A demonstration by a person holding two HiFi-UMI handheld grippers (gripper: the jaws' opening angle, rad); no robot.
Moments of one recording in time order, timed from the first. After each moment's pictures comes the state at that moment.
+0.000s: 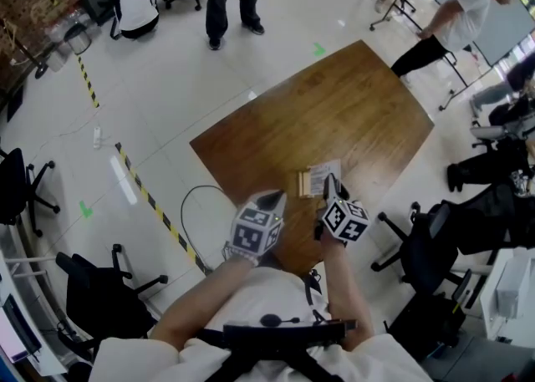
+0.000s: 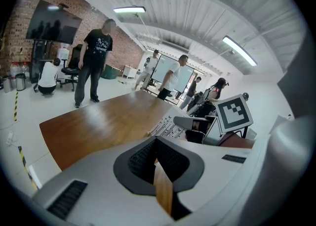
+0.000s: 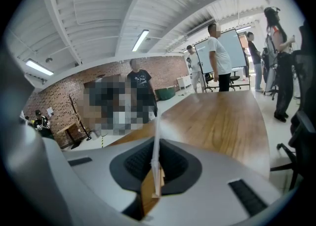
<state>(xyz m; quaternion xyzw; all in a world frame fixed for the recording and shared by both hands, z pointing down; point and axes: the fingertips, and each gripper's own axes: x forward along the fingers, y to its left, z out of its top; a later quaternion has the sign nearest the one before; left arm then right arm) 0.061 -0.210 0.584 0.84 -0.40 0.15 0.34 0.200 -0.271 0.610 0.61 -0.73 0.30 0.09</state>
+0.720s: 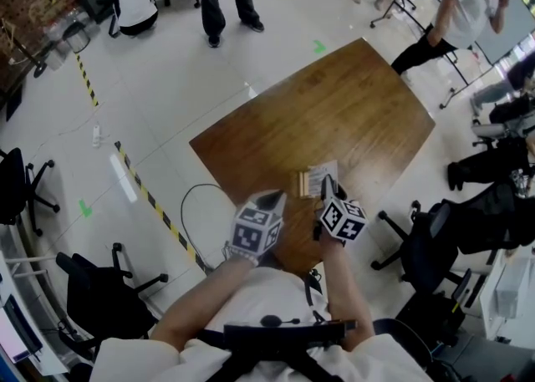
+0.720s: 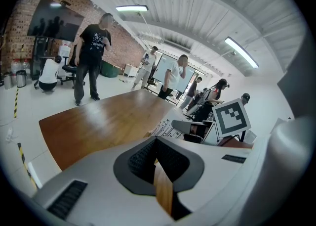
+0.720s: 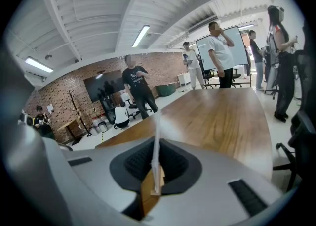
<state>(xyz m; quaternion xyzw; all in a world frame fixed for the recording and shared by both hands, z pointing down) 0.061 -0.213 0.592 0.83 -0.40 0.15 0.35 0.197 -0.272 0.628 0.61 -0.73 0.30 0.11</state>
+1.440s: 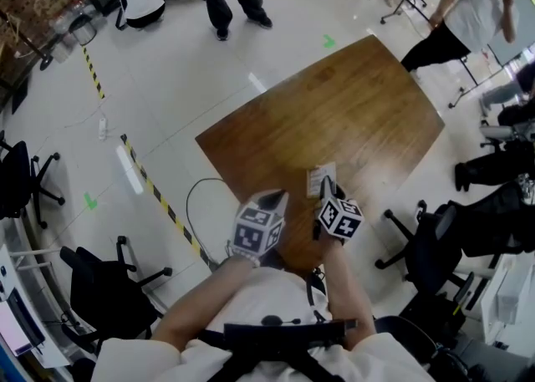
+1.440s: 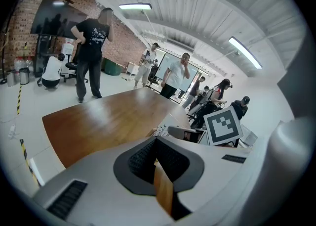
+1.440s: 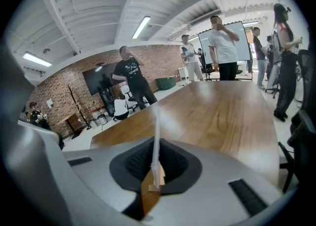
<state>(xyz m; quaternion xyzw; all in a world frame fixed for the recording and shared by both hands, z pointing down) 0.049 -0.217 0.600 0.82 -0.41 0.15 0.36 0.182 -0.277 0.666 0.60 -0.72 0.32 0.15</state>
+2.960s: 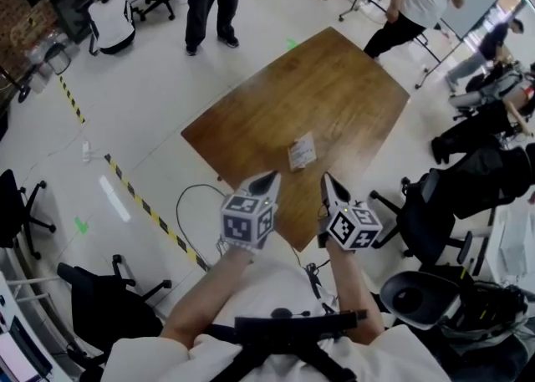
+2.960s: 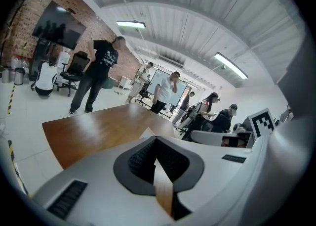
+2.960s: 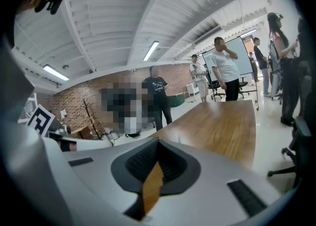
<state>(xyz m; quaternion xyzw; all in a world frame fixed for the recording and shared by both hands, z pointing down) 0.049 -0.156 0.533 0.86 -0.39 0.07 0.32 0.175 -0.147 0.528 0.58 -0.77 0.26 0.05</state>
